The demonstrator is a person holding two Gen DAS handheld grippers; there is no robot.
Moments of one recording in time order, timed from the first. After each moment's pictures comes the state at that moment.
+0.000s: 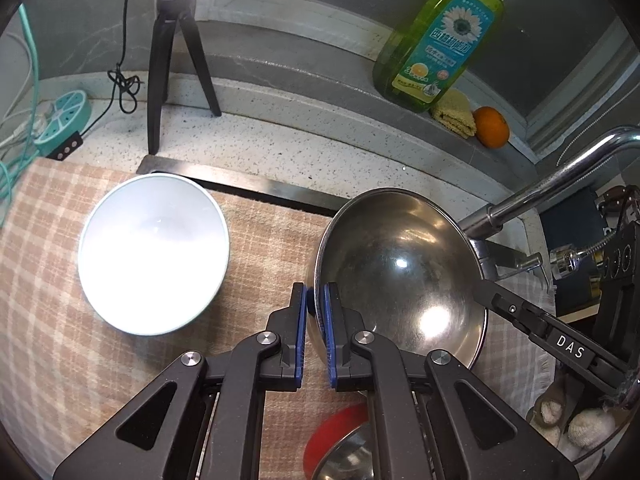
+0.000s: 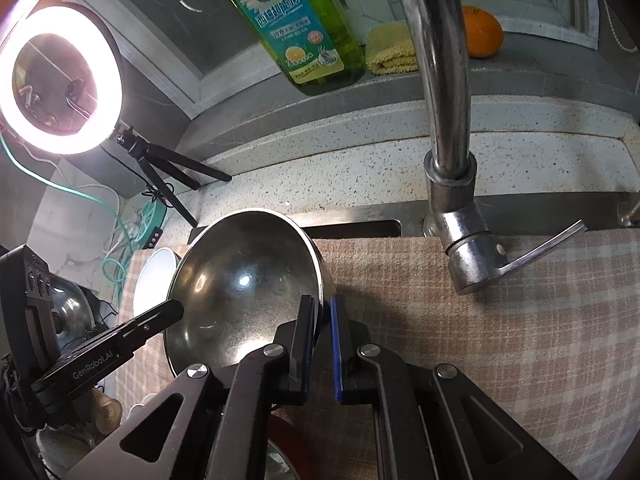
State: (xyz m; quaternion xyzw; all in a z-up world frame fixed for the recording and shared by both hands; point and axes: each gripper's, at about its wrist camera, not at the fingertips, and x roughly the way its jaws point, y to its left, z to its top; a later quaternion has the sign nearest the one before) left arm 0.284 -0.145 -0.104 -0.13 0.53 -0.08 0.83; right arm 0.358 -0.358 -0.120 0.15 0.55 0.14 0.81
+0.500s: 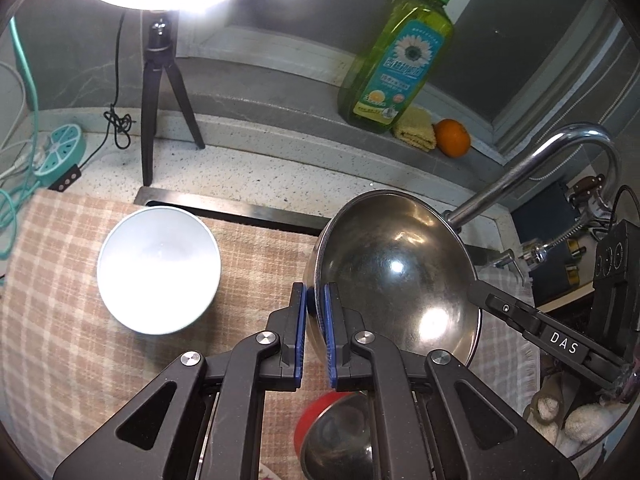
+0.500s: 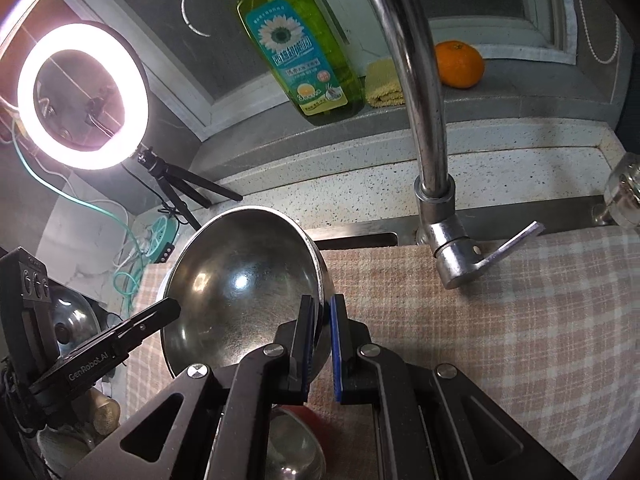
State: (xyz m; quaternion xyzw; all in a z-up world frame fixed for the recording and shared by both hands) left arm 0.263 -0.144 -0.064 -0.12 0.50 -0.12 0.85; right arm 0.330 -0.362 -0.078 0.16 0.52 0.12 0.83
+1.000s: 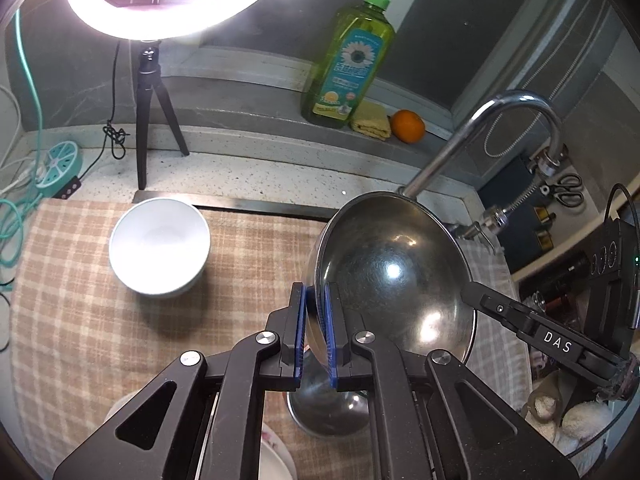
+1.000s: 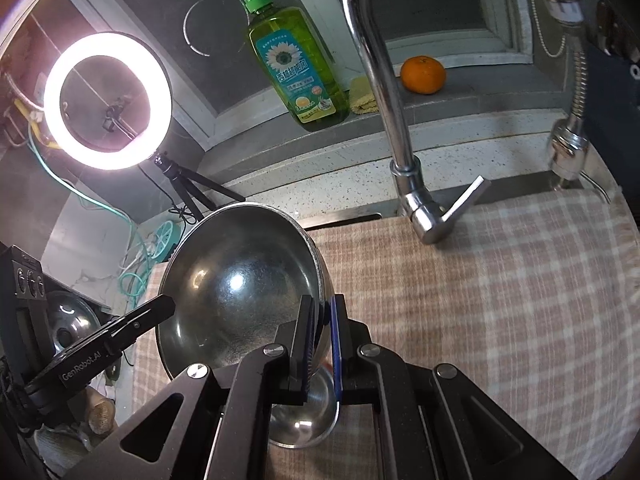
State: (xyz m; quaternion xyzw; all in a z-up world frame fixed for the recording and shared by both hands) left arm 0.211 -0.147 -0.036 -0.10 0.48 -0.17 0.85; right arm 0.258 -0.366 -0.049 0.17 0.50 0.09 0.85
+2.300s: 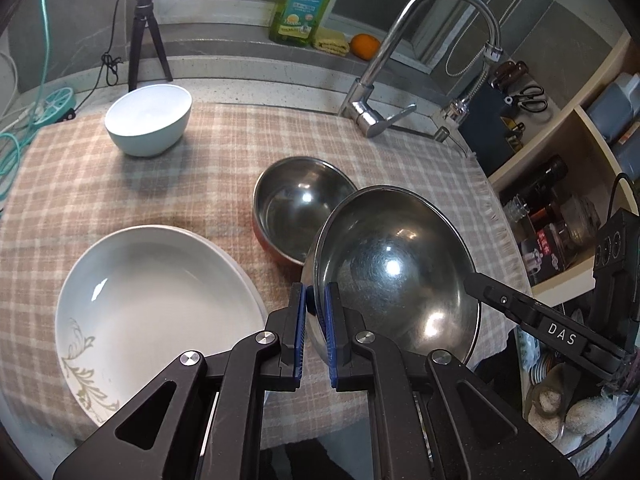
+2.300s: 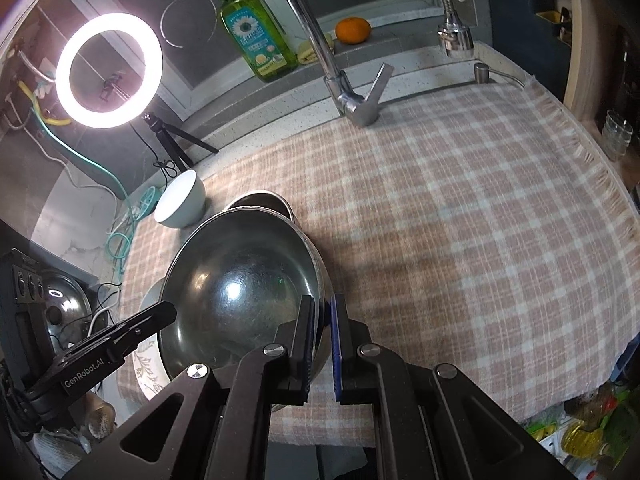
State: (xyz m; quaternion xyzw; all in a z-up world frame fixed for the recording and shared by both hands) left arm 0.085 -0.153 -0.077 -0.06 0.52 -0.22 0.82; right arm 0.094 -0.372 -0.082 0.20 0.51 0.03 0.84
